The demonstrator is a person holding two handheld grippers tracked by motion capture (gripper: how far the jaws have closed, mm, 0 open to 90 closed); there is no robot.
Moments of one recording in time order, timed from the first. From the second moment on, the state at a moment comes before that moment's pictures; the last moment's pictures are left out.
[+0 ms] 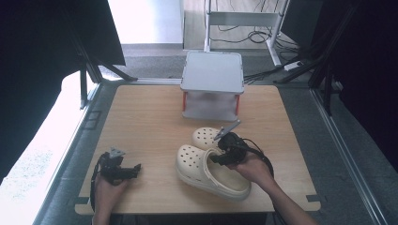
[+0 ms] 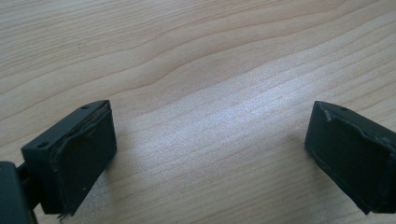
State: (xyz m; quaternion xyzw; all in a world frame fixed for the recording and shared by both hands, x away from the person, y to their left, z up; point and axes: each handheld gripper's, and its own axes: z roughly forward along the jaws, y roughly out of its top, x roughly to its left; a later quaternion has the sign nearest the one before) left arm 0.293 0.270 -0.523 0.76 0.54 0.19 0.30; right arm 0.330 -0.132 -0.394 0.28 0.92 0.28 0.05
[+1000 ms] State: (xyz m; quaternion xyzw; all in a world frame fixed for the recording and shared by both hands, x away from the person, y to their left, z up) left arm 0.294 0.270 -0.523 0.76 0.54 0.19 0.30; right arm 0.400 -0.156 -0.280 0.35 0.88 0.29 0.11
